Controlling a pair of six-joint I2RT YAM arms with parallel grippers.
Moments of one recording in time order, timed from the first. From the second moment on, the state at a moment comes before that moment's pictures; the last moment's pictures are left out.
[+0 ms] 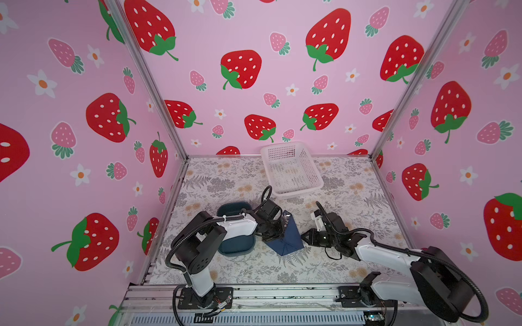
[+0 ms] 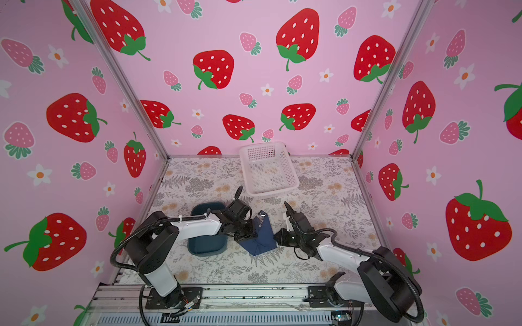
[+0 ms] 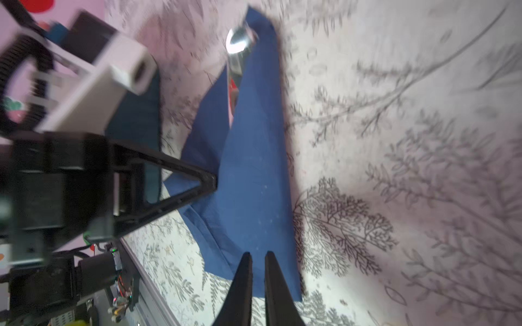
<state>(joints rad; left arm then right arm) -0.73 1.74 0.91 -0.24 0.36 -0.96 0.72 1.20 0.40 0.08 -0.31 0.74</state>
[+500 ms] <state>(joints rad) -0.73 1.74 0.92 -0.24 0.36 -0.95 0.74 1.33 0.40 0.16 -0.47 0.70</state>
